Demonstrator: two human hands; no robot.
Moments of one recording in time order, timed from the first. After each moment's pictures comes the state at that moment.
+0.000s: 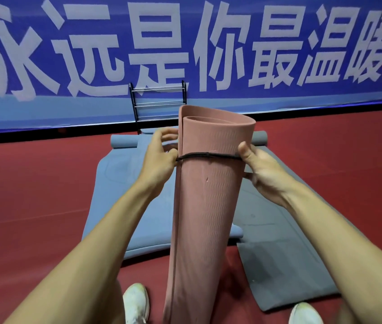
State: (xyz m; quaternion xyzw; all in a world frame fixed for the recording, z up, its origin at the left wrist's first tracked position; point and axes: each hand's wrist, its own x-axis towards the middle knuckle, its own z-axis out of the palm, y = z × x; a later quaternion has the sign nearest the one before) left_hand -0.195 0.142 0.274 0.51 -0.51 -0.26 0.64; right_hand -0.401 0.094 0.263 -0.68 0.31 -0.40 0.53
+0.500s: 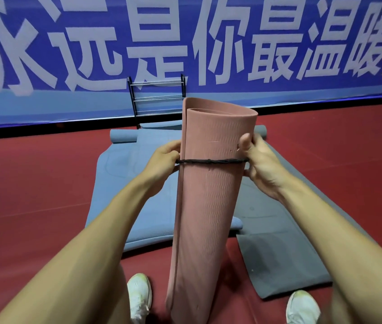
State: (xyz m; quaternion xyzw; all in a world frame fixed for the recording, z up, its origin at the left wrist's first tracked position) left_hand -0.188 0.147 0.261 0.55 -0.55 -0.36 0.52; right_hand -0.394 0.107 0.261 -0.65 0.32 -0.44 0.53
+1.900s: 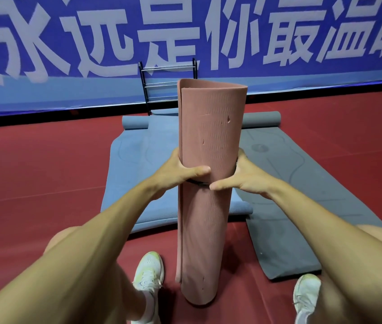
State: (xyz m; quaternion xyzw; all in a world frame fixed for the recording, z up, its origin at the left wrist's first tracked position) left_hand -0.169 0.165 0.212 0.55 -0.61 -0.38 0.43; right_hand -0.370 0.108 0.207 -0.76 0.37 -0.27 0.46
